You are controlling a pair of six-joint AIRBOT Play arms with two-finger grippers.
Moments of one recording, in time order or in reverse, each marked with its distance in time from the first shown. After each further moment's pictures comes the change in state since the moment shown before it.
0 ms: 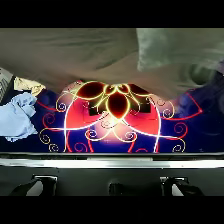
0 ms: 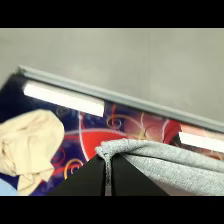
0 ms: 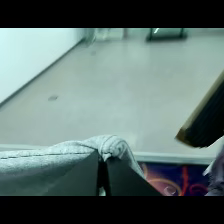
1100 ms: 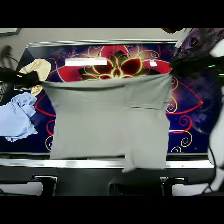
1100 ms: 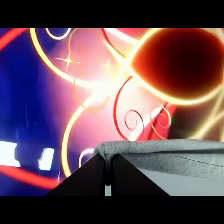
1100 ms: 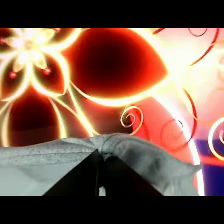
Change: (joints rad) left arm -0.127 -0.640 -0.380 -0.109 0.141 0.165; right arm 0.084 -0.762 -0.183 -0.071 0.191 0.195
